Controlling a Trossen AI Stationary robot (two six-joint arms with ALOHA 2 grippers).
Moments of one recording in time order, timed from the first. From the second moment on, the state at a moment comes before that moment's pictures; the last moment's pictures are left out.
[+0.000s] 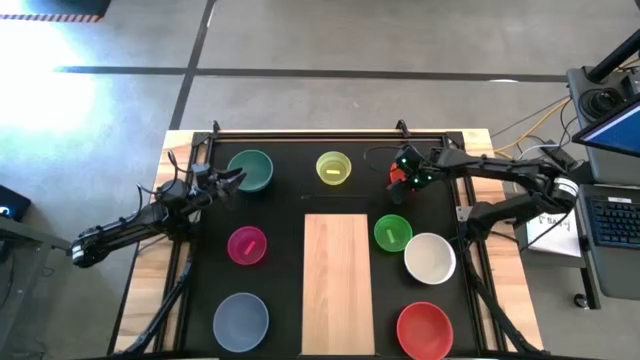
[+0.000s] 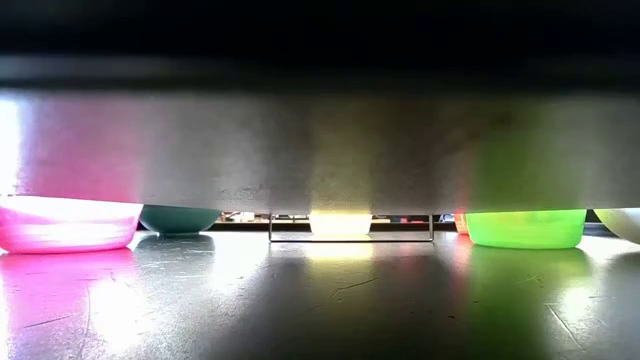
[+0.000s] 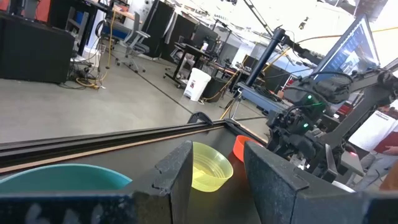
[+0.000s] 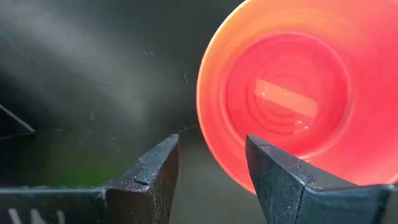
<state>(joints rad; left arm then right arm) 0.38 0.02 0.02 0.06 -0.23 -0.43 -0.57 1.30 0.72 -0.64 -0.03 0.38</state>
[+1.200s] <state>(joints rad) 0.38 0.02 0.02 0.06 -0.23 -0.43 -0.56 1.29 1.05 -0.70 0.17 0.18</state>
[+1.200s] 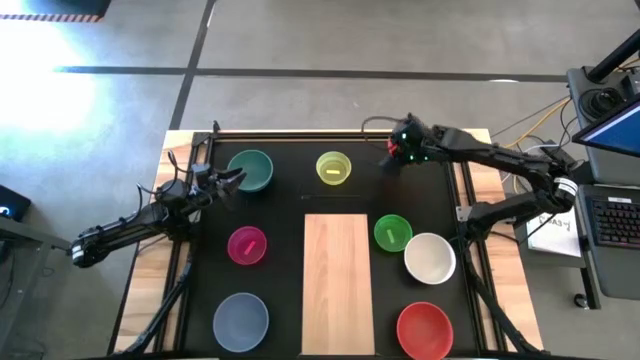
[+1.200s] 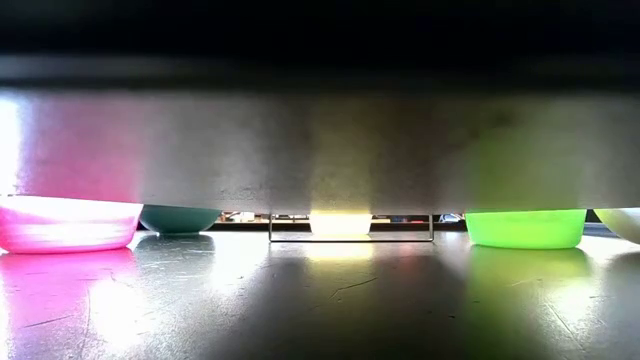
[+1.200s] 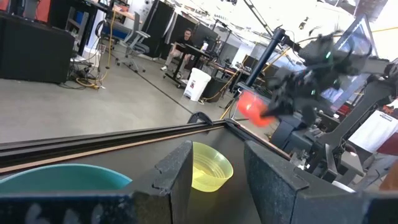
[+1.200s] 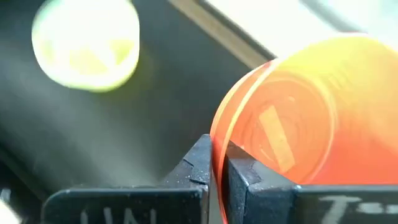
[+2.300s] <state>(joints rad) 0.38 0.02 0.02 0.06 -0.23 -0.43 0.28 1.29 1.21 -0.44 -0.16 -0.13</state>
